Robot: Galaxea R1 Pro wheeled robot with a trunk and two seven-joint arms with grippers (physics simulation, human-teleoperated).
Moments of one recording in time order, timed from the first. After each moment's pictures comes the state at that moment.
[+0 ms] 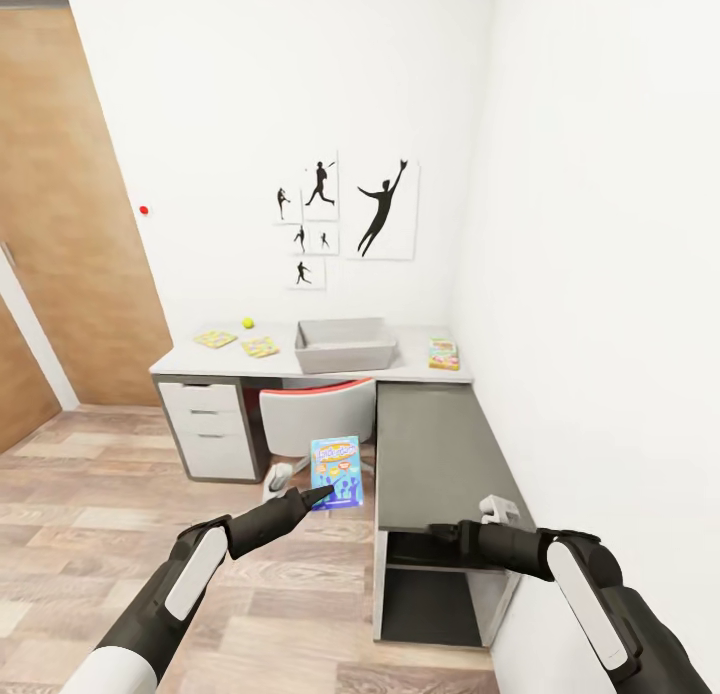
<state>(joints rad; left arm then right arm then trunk) -0.49 0.04 -0.11 -0.93 0.80 0.64 -0.57 -0.33 -0.18 0.06 -1.33 -0.56 0.91 0.30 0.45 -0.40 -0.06</state>
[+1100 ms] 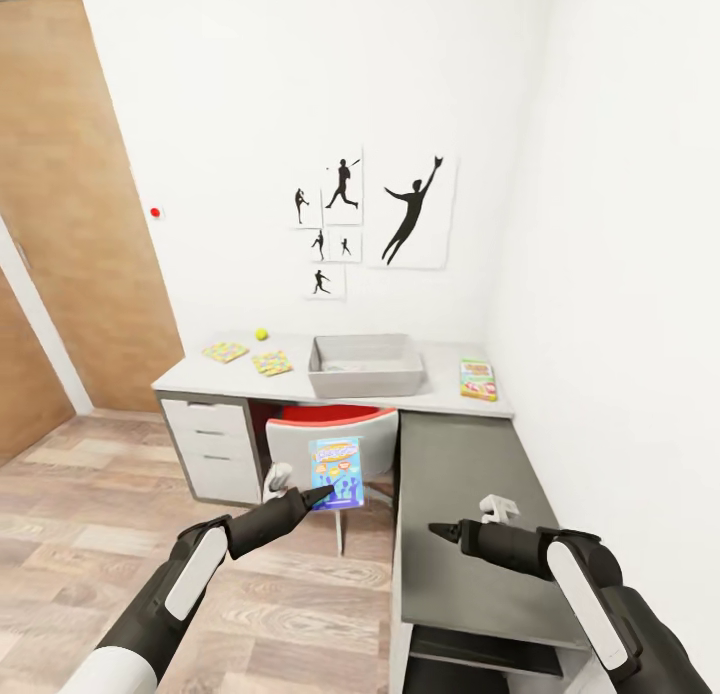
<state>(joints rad) -0.49 0.04 -0.11 -0.93 0.81 0.64 -0.57 -0.33 -0.18 0.06 -1.33 -0.56 0.91 0.30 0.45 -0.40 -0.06</state>
